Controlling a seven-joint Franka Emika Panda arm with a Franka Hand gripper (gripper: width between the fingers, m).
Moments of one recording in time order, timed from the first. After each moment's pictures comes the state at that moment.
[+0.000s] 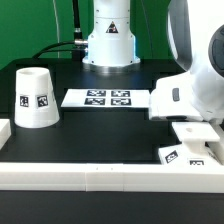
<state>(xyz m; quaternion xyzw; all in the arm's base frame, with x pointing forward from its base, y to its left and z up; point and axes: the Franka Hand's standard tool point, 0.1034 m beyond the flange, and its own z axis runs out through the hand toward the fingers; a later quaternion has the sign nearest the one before) 0.479 0.146 0.009 -0.90 0.03 0.43 0.08</state>
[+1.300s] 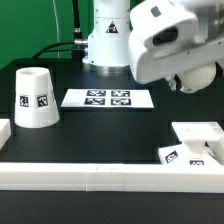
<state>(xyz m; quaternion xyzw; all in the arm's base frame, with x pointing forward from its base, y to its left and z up) 0.575 0.099 0.126 -0.97 -0.09 0.17 0.12</state>
